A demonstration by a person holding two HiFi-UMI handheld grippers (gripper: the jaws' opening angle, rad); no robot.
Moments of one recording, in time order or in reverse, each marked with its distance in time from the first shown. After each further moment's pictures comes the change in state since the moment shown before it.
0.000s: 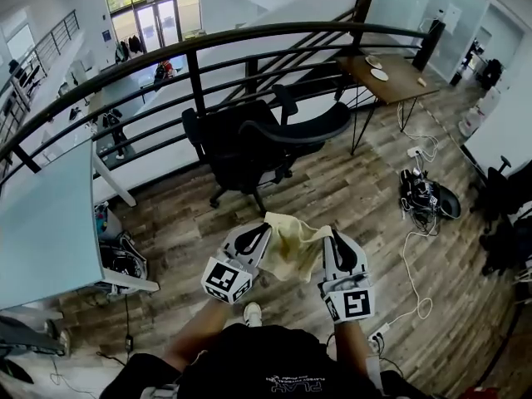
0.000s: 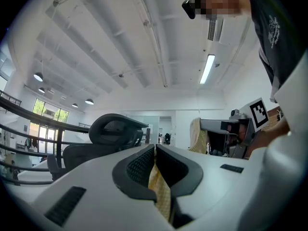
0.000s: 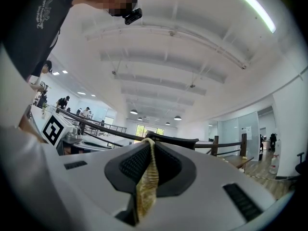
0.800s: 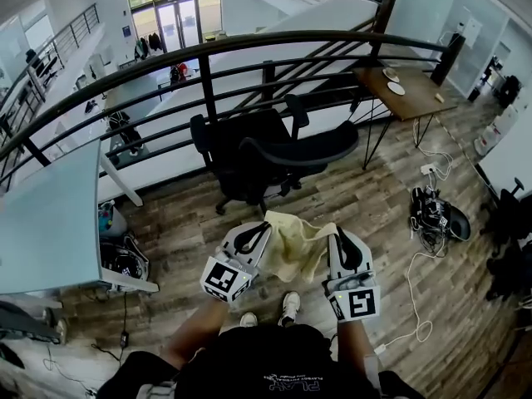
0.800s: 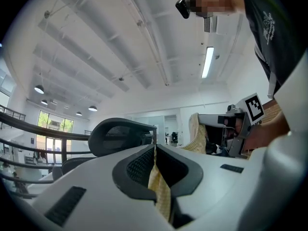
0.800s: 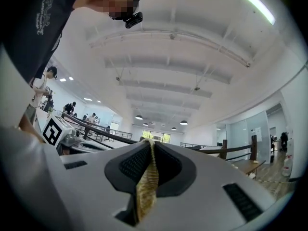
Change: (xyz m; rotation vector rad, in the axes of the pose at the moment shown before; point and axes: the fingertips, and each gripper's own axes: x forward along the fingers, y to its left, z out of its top) left arm 0.063 0.036 0.008 0.086 -0.007 0.065; right arm 0.066 -0.060 0.001 0.009 -0.079 0.085
